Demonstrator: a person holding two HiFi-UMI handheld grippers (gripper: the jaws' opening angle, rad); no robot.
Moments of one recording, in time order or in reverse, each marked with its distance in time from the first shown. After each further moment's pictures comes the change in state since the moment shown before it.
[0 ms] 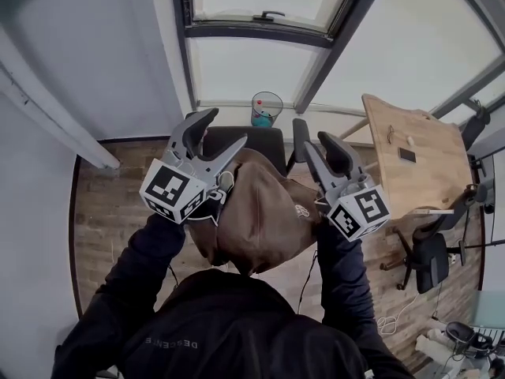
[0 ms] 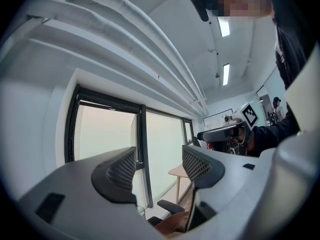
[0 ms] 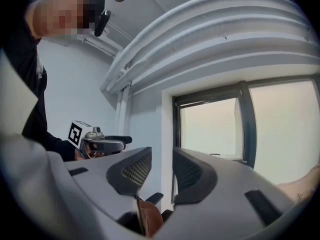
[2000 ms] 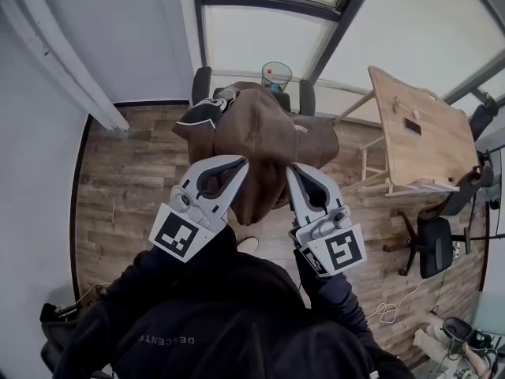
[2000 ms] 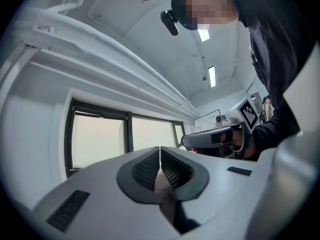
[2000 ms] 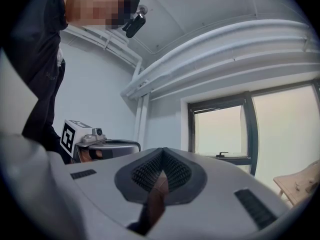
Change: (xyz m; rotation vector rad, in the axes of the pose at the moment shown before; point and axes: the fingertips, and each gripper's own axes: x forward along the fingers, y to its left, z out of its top) left arm -0.155 -0.236 -0.012 0.041 -0.013 -0.021; right arm -0.179 0.186 -0.041 -0.061 -0.058 0.075
